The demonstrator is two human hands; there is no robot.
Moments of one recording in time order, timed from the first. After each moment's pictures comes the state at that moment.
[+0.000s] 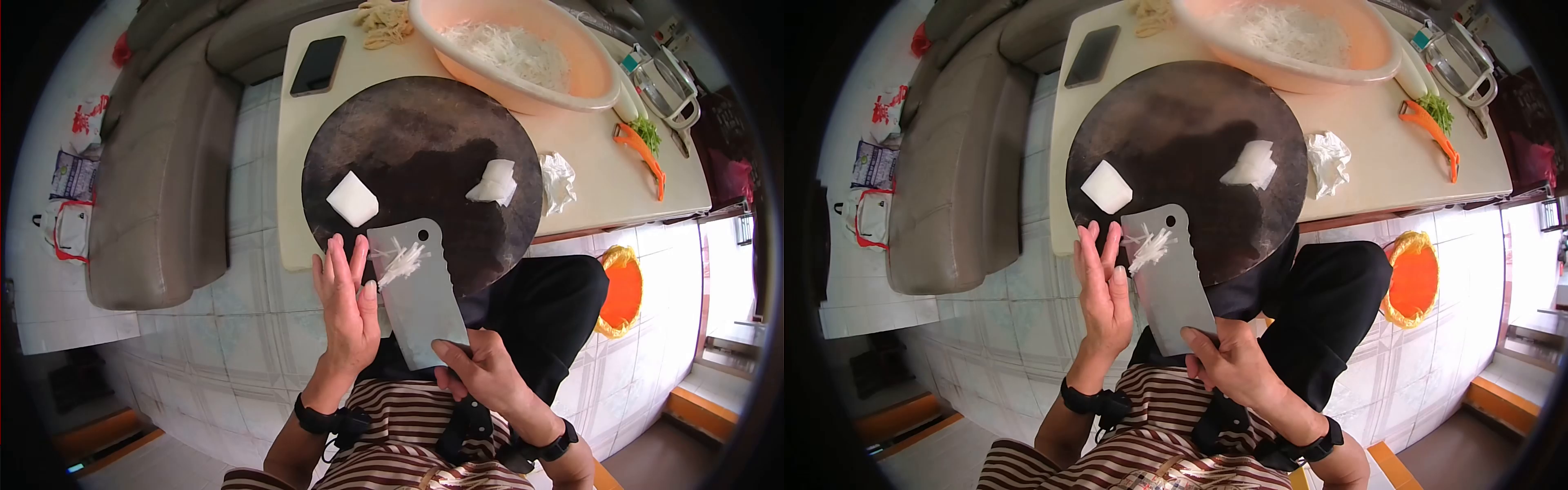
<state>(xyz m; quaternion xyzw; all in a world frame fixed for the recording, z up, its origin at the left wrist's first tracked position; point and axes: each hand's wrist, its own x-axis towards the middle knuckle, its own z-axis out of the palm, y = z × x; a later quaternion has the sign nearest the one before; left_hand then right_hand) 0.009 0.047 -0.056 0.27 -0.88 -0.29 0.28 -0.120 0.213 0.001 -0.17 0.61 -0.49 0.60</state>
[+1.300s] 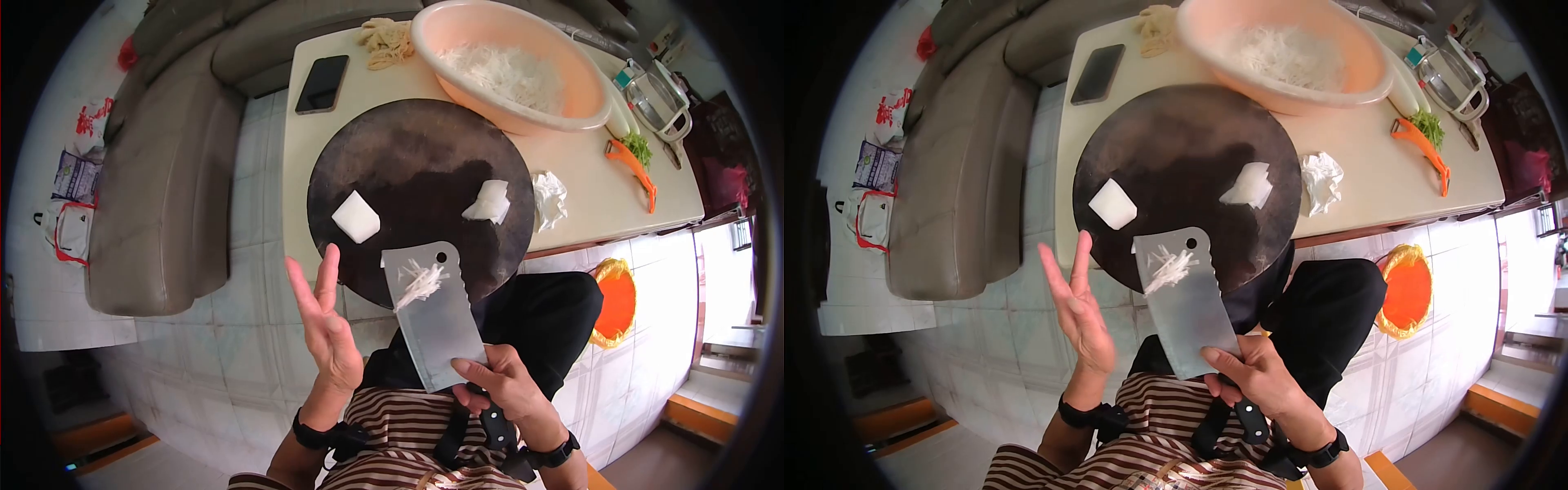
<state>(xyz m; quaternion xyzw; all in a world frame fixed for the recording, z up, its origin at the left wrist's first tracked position) 0.008 0.052 -0.024 0.27 -0.74 -0.47 0.41 -0.136 0.229 0.024 -0.07 0.55 -0.51 0.65</state>
